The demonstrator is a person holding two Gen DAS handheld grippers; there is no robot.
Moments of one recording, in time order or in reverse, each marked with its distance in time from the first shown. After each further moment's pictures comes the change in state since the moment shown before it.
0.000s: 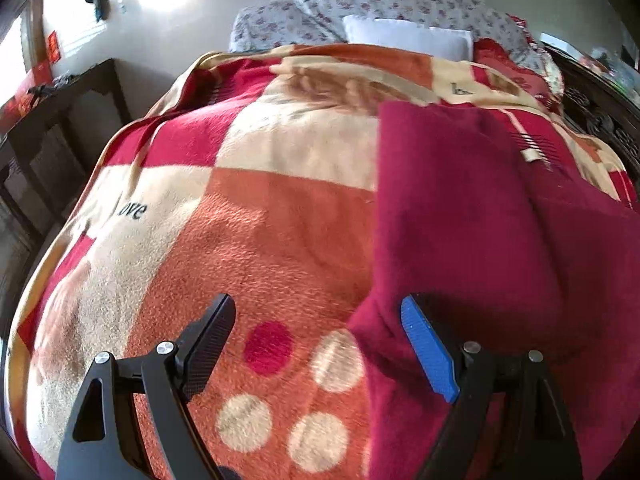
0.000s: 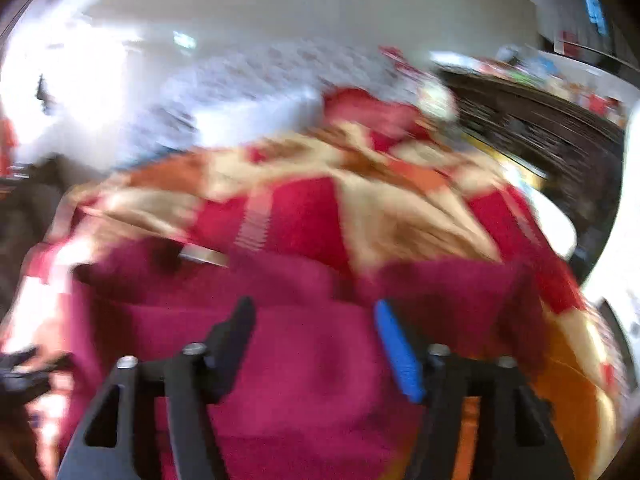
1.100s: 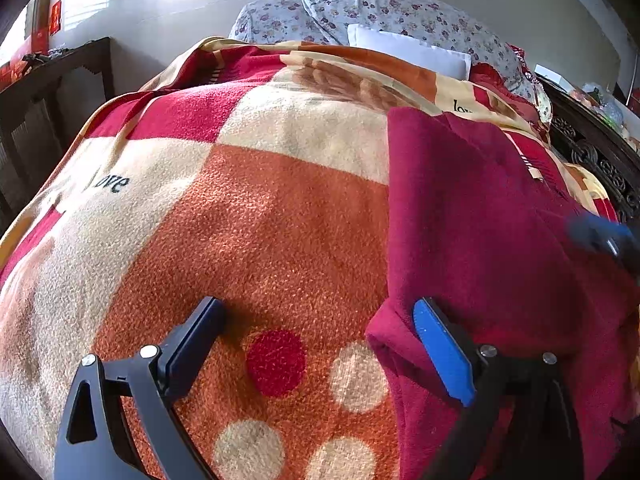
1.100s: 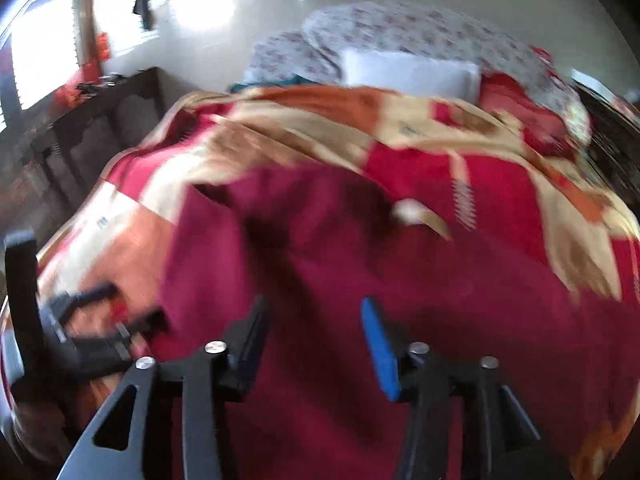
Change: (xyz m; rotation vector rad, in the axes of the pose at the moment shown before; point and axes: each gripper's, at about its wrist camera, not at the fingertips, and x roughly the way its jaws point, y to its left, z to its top) left arm 0.024 0.027 -0.008 -0.067 -0.046 -0.127; right arm 0.063 0.121 -0.028 -0.260 0.203 0.203
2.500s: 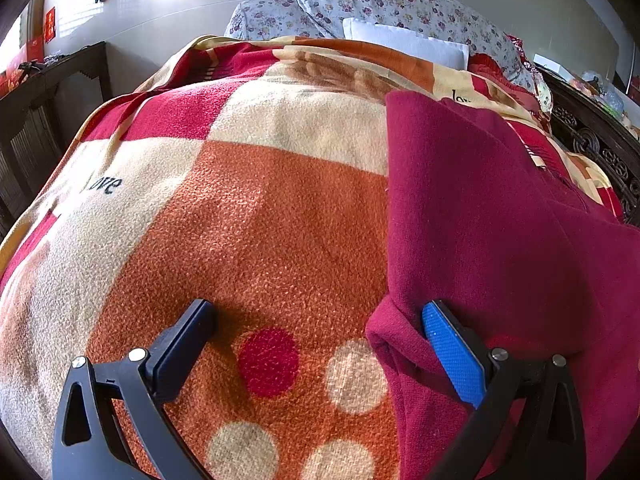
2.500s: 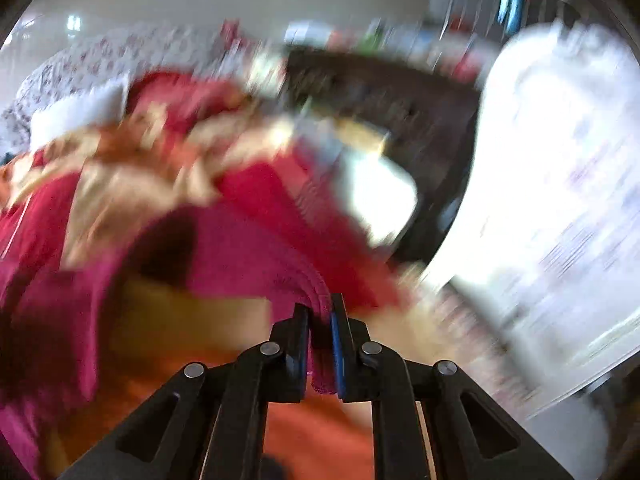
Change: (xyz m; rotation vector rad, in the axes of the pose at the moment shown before) left arm 0.006 -0.003 -0.002 0.025 0.010 0.009; right arm -0.159 -0.321 -0.089 0.372 -0.086 -0.811
